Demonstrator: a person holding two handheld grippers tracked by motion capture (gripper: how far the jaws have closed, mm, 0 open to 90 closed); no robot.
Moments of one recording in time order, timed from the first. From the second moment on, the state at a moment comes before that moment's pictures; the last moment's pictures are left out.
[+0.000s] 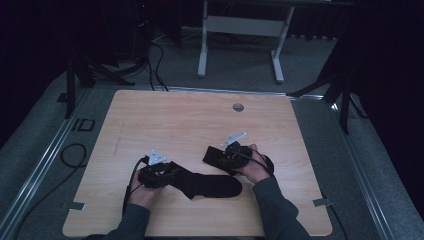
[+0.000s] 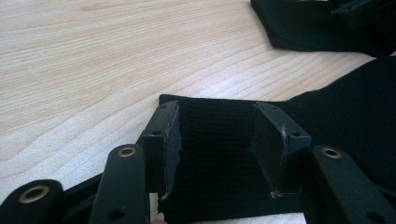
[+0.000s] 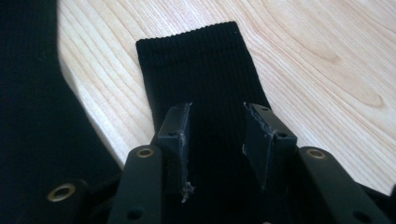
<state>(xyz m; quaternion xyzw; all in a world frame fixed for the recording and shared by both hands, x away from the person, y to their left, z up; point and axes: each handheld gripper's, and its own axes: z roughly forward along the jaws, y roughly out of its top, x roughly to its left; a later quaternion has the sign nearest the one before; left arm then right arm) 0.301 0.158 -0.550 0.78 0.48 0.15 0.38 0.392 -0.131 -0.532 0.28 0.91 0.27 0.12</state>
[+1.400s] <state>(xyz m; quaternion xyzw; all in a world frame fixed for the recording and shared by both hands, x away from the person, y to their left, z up) 0.303 0.164 -0.551 0.77 0.49 0.15 0.37 0.384 -0.095 -0.481 0.33 0.86 0.38 0.08</state>
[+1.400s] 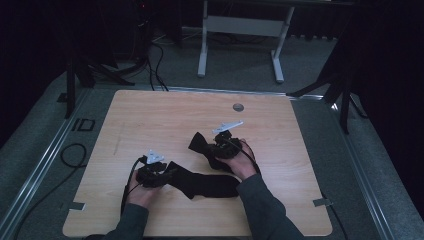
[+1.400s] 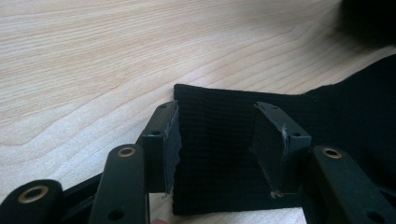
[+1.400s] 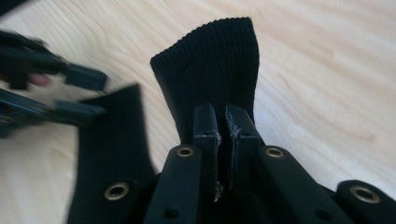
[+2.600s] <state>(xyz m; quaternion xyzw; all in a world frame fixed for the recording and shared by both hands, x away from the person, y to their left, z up) 0.280 0.172 -0.547 0.76 0.51 0.14 0.38 0.317 -0.051 -0.492 0.35 0.85 0.39 0.04</state>
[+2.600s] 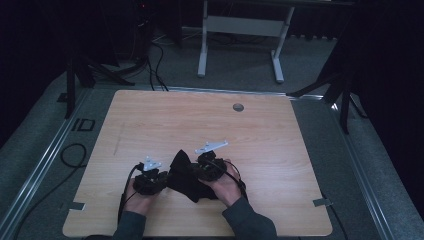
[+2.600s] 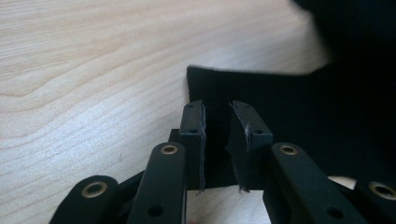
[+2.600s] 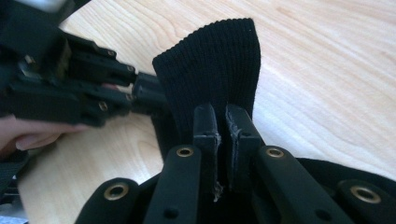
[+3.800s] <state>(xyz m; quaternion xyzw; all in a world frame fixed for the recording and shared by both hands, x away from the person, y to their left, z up) 0.282 0.195 -0.543 0.72 0.55 0.15 0.40 0.308 -0.025 -0.515 0.35 0.88 0.33 0.01</state>
